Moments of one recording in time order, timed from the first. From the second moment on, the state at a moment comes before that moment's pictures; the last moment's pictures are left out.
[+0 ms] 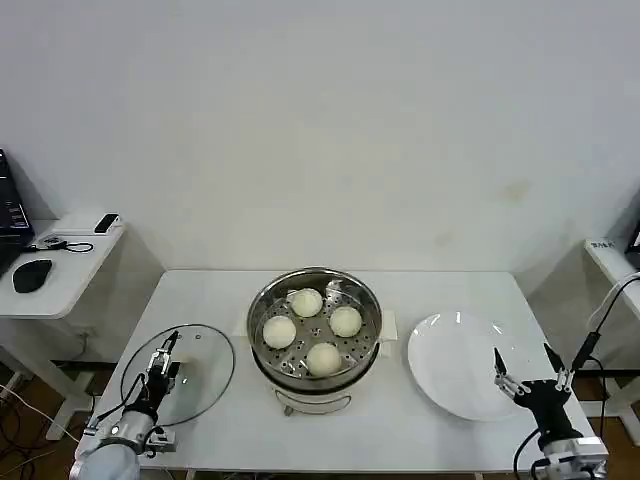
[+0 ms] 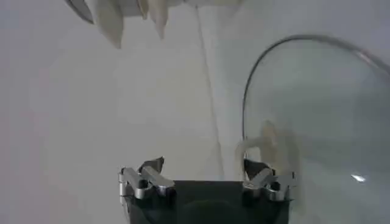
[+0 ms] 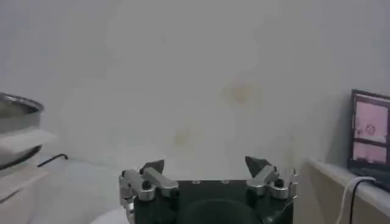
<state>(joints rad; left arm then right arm) 1.30 -1.08 -0.53 -1.48 1.27 -0.07 -0.21 -1.63 1.36 0.90 2.01 0.17 0.05 -0.16</state>
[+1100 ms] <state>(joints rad) 1.30 -1.11 -0.57 -1.50 1.26 -0.03 -0.21 -1.63 1.36 0.89 2.01 0.16 0.05 -0.17</state>
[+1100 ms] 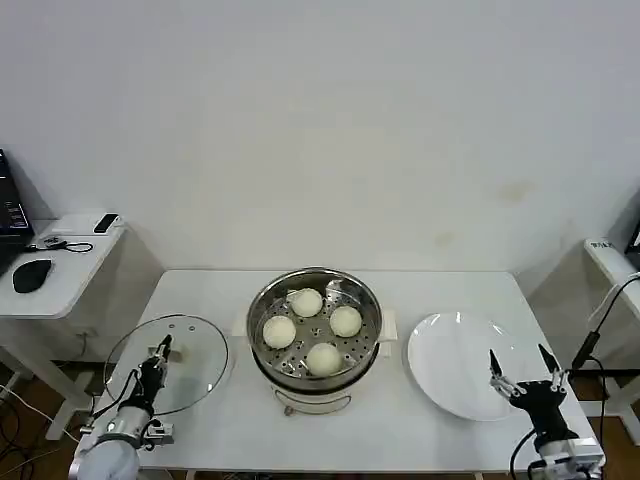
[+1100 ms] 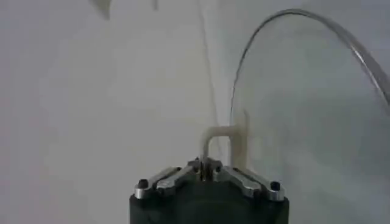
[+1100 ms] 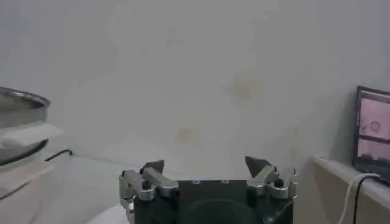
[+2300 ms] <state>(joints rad) 1.36 -1.06 -0.47 -2.08 1.15 0.35 0.00 -1.65 1.39 0.86 2.02 0.07 0.08 -0.19</state>
